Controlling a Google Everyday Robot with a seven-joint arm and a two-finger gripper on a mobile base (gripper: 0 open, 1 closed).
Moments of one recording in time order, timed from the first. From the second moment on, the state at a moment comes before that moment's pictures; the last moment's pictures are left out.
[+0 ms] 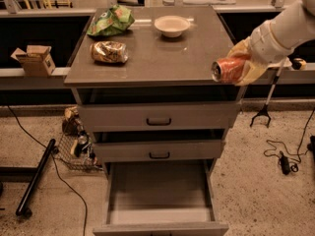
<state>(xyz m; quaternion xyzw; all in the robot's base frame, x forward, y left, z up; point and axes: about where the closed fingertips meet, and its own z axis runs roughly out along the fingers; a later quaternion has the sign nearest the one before) 0.631 -0.228 0.873 -0.76 0.58 -0.03 0.28</state>
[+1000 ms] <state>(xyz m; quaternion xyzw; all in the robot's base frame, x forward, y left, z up) 0.700 -0.163 0.906 -0.73 0.60 0.01 0.32</state>
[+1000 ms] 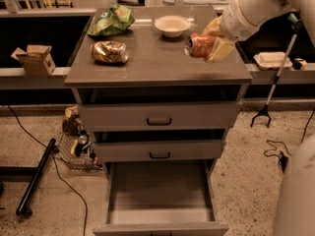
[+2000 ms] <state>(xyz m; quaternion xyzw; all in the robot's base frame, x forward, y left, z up) 0.759 -0.139 0.867 -0.69 0.65 0.05 0.31</state>
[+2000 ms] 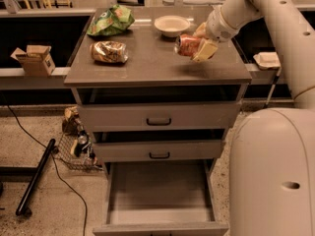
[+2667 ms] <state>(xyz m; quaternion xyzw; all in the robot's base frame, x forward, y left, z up) 0.777 -0.134 0.858 -0.68 0.66 0.07 0.32</state>
